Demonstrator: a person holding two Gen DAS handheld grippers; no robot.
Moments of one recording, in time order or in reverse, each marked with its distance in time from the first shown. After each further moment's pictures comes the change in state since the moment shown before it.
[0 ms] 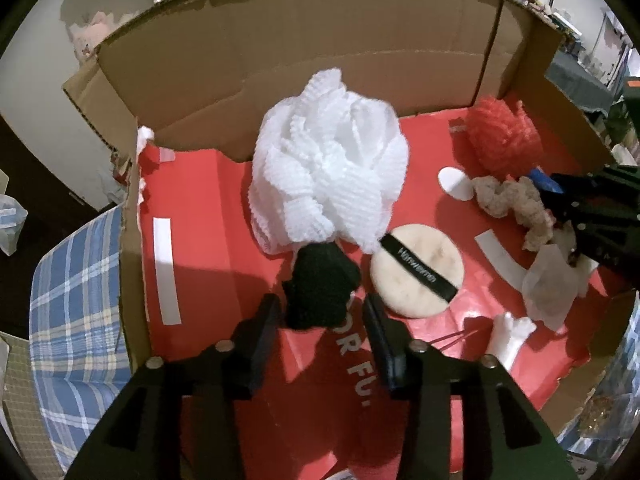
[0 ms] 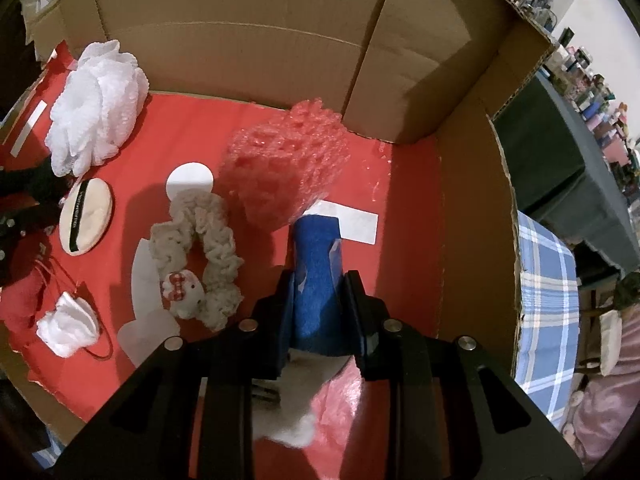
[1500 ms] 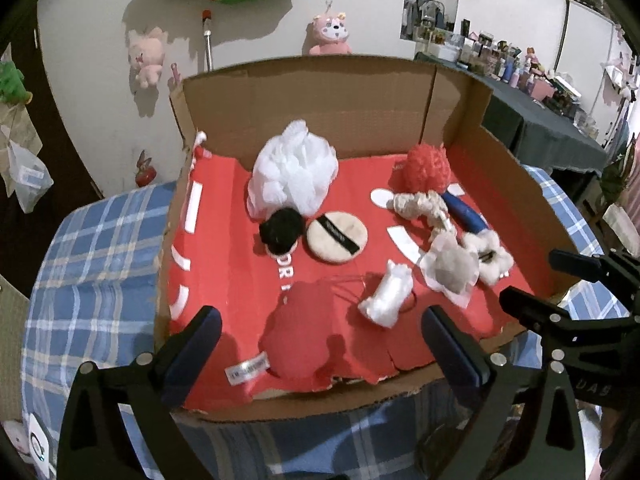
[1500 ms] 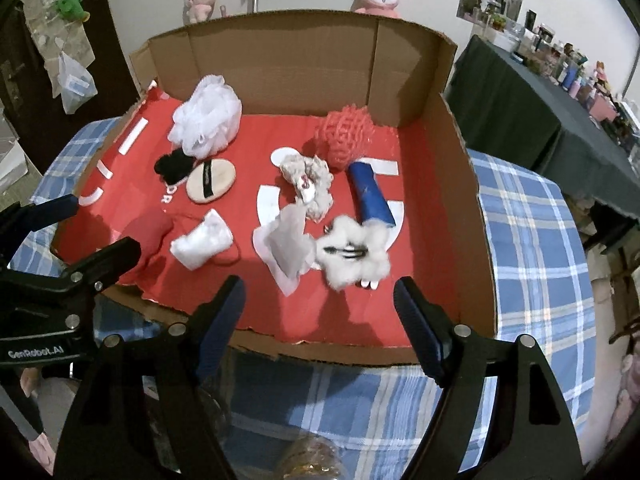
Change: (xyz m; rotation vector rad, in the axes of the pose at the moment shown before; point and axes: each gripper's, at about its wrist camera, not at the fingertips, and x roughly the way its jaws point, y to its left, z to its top) left arm -0.083 -0.046 -0.073 -0.158 -0.209 0.006; right arm -0.100 0.036 -0.090 0.155 -0.142 0.097
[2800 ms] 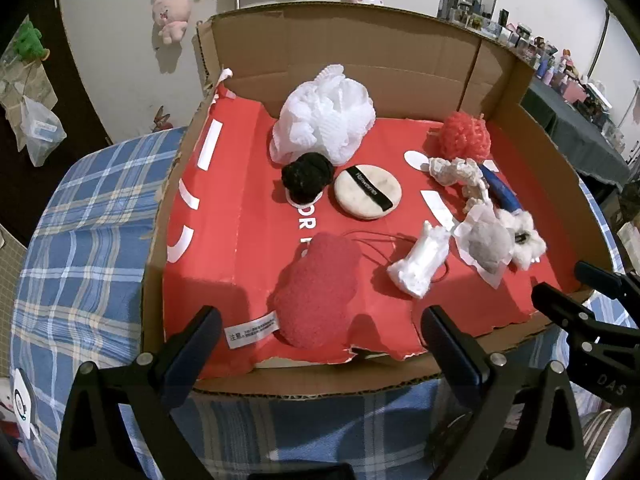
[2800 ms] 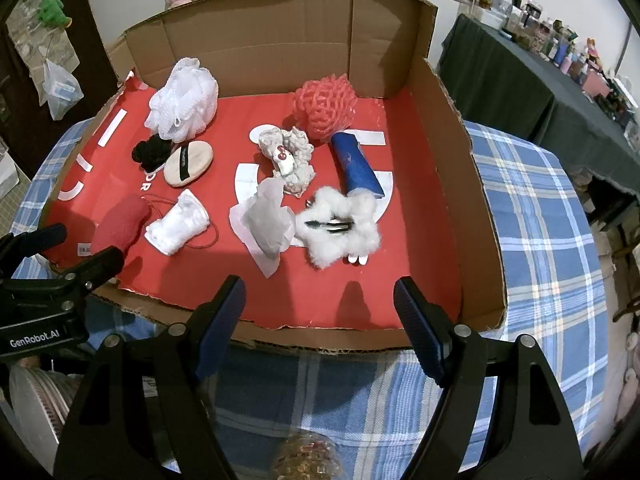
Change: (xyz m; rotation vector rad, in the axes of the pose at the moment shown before) left arm 0.023 0.012 -0.015 -0.102 0.110 0.044; right arm 0.012 -0.012 -0.011 0.052 0.037 -0.007
